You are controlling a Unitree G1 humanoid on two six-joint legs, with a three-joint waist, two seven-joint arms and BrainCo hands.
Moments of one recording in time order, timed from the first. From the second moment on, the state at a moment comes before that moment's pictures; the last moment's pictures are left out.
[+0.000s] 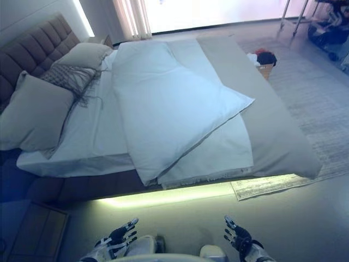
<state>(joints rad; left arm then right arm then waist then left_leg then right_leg) -0.08 0.21 -0.13 1.38 -0.62 -0.04 -0.27 -0.08 -0.26 0.10 1.37 0.81 -0.01 0.36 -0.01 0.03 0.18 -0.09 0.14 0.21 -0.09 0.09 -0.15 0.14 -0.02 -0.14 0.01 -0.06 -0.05</state>
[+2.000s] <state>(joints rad) -0.38 0.29 -0.26 1.24 -0.95 -0.03 -0.31 -0.78 -0.55 0.07 1.29 1.16 -0.06 0.04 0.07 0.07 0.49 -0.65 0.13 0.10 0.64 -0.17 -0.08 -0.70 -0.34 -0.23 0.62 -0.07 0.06</state>
